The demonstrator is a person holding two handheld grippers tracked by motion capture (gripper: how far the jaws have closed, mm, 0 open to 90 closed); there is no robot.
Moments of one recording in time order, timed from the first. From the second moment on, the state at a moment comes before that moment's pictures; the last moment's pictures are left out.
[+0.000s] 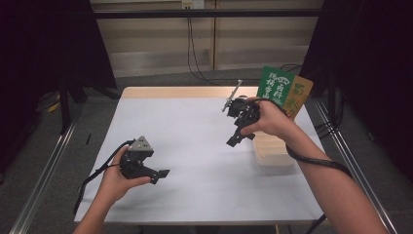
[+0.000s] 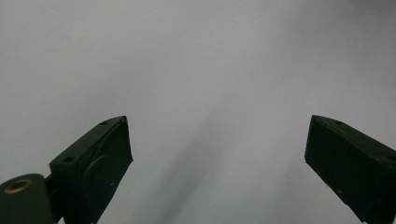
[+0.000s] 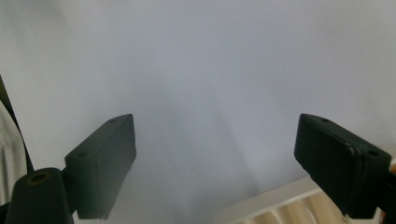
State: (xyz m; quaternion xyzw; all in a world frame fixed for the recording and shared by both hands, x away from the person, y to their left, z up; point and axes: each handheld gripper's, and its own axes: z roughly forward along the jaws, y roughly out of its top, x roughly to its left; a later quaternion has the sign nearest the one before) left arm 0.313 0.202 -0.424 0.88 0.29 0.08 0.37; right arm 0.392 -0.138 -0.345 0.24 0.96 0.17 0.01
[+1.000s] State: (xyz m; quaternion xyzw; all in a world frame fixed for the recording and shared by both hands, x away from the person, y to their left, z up) left arm 0.313 0.202 -0.424 0.88 0.29 0.08 0.37; right arm 0.365 -0.130 -0.401 0.24 0.96 0.17 0.00
